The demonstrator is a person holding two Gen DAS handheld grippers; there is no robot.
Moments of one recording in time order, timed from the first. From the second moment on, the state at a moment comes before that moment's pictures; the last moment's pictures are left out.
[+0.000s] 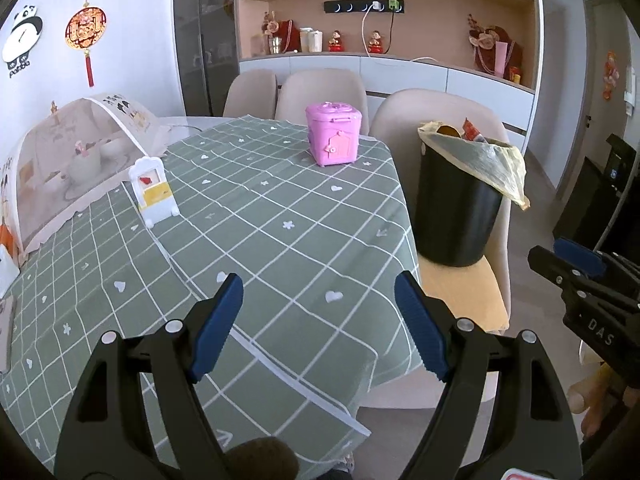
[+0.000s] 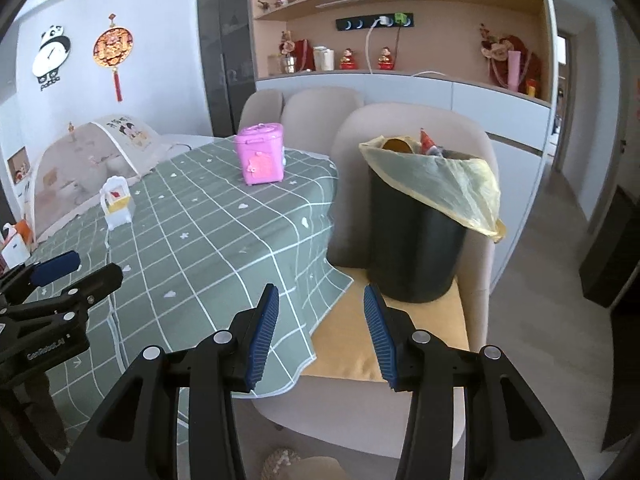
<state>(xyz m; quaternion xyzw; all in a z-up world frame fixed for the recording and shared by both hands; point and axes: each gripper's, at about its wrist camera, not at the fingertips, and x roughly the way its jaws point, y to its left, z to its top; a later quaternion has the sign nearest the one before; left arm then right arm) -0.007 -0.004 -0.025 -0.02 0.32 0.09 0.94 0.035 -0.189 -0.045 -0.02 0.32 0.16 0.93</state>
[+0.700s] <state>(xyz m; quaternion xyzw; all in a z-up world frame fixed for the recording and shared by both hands) -0.008 -0.012 -0.021 -0.02 0.32 0.09 0.94 0.027 -0.198 -0.050 -0.01 0.32 0.15 0.94</state>
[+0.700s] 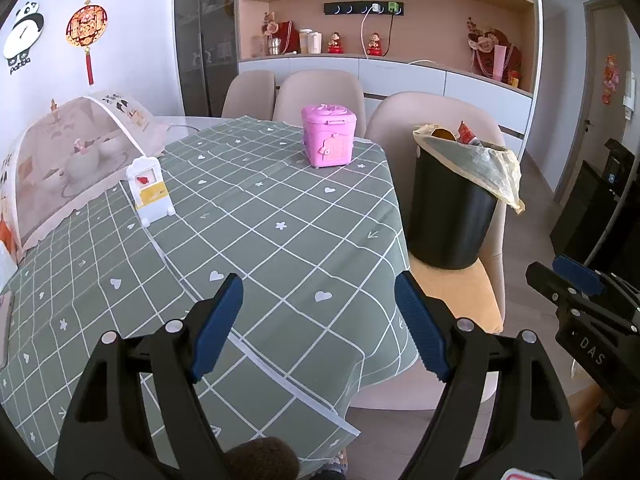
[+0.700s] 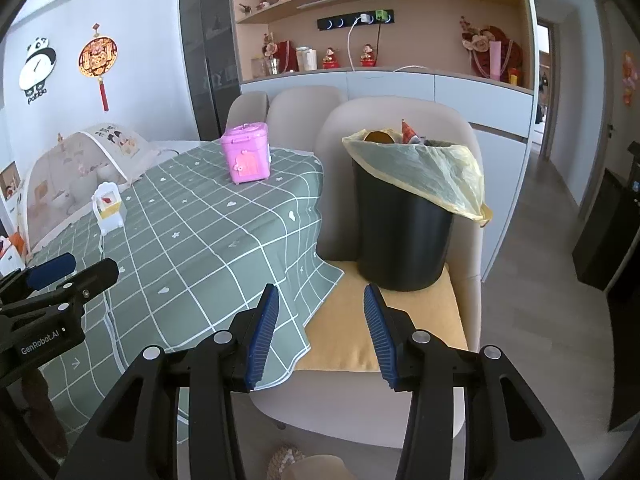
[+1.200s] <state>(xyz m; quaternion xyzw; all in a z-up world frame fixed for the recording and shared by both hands) -0.004 -0.012 -0.019 -0.02 0.32 0.08 0.95 0.029 -0.197 -0.047 0.00 0.31 0.14 0.94</state>
